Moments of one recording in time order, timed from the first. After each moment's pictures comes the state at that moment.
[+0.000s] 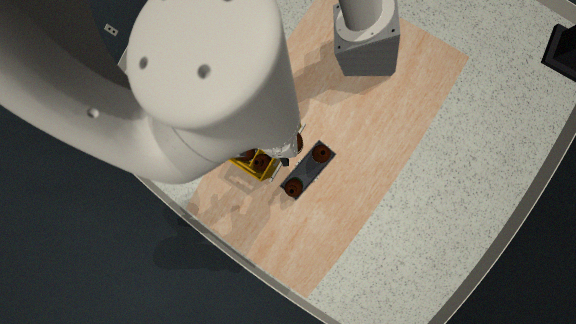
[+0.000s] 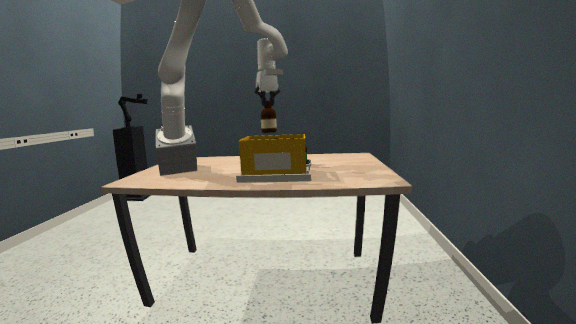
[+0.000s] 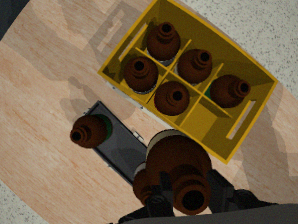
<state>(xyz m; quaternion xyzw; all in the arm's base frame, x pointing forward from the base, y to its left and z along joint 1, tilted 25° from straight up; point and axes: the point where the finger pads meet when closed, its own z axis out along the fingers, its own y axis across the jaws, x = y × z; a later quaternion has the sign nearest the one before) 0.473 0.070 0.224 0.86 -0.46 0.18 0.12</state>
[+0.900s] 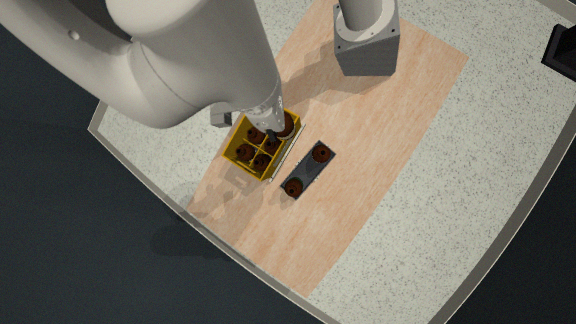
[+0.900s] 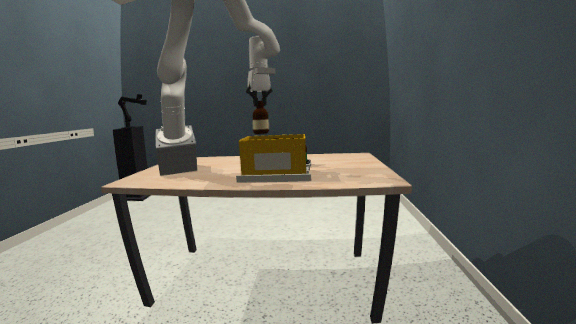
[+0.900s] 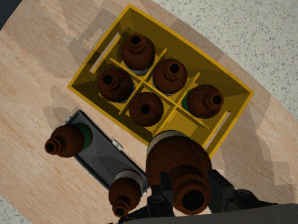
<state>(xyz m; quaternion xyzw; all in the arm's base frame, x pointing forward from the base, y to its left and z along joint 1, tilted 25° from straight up) 0.439 0.023 0.235 0.86 -0.46 0.18 0.12</state>
